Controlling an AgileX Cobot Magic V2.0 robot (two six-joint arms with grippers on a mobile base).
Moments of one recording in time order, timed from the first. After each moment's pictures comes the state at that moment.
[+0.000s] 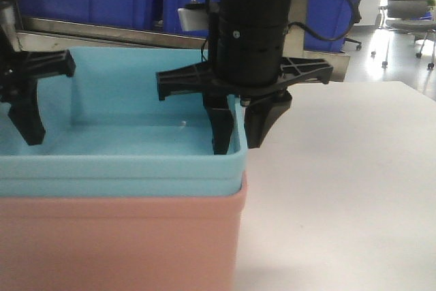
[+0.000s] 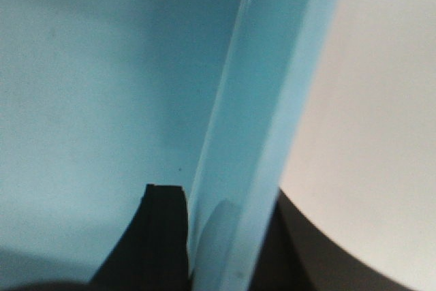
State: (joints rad) left arm -0.34 1.53 -0.96 -0.09 0.65 -0.39; right arm 0.74 1.87 -1.41 -0.14 0.82 0.60
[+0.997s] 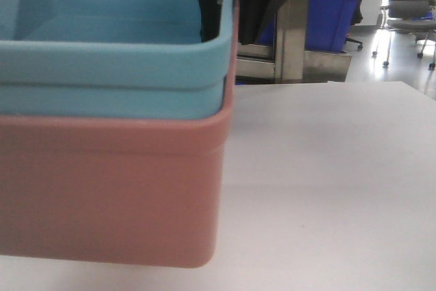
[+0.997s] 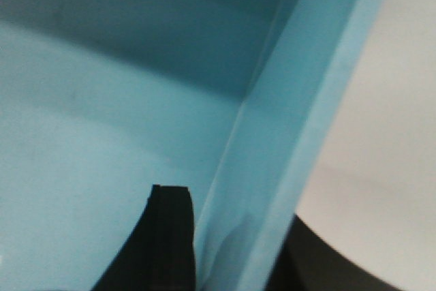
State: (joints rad) left arm -0.45 1.15 -0.97 0.04 0.83 -0.51; right arm 0.93 1.60 -1.39 -0.42 0.91 0.83
